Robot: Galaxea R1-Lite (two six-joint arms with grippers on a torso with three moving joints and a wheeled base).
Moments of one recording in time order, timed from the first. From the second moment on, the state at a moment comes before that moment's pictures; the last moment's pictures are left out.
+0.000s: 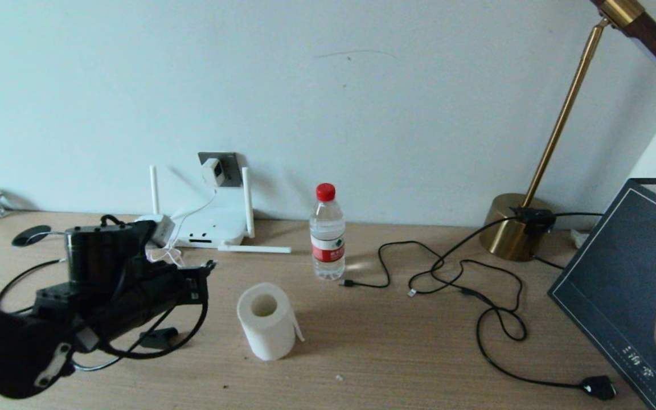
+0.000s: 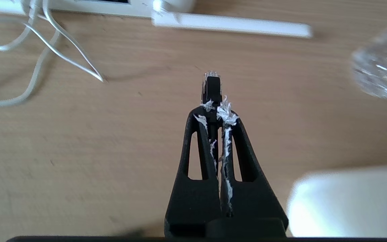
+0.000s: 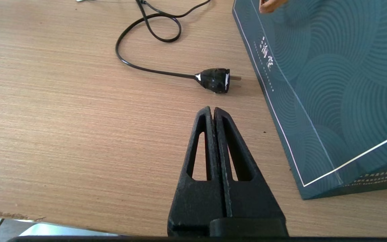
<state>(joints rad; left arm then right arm) -0.18 1.75 -0.58 -0.77 0.06 -0.08 -0.01 0.00 -0.13 0.31 0.03 -0.04</state>
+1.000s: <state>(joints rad) -0.04 1.97 -0.63 -1.06 0.05 -0.02 -0.01 0.00 -0.13 0.31 0.03 -0.04</state>
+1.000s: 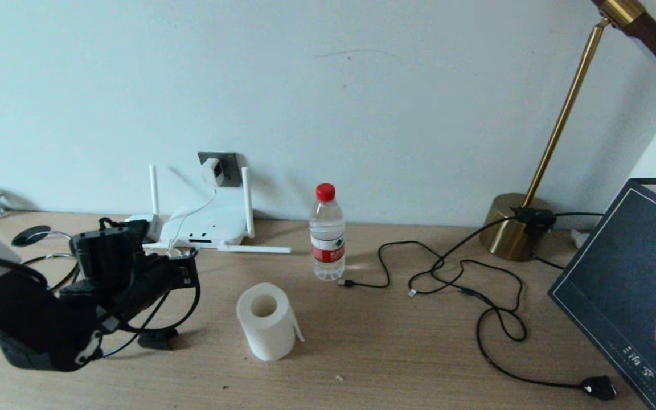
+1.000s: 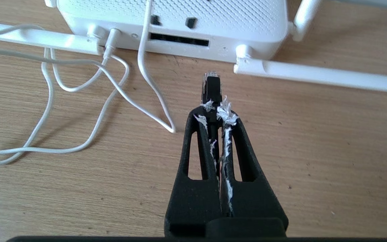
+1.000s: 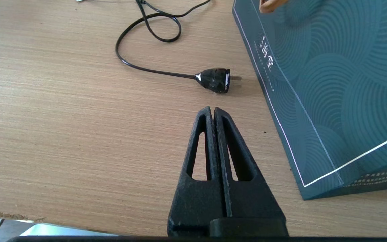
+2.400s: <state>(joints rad) 0.00 2.13 -0.64 -1.21 -0.01 -0.02 -0.01 0.00 -0.13 0.31 0.03 -0.04</state>
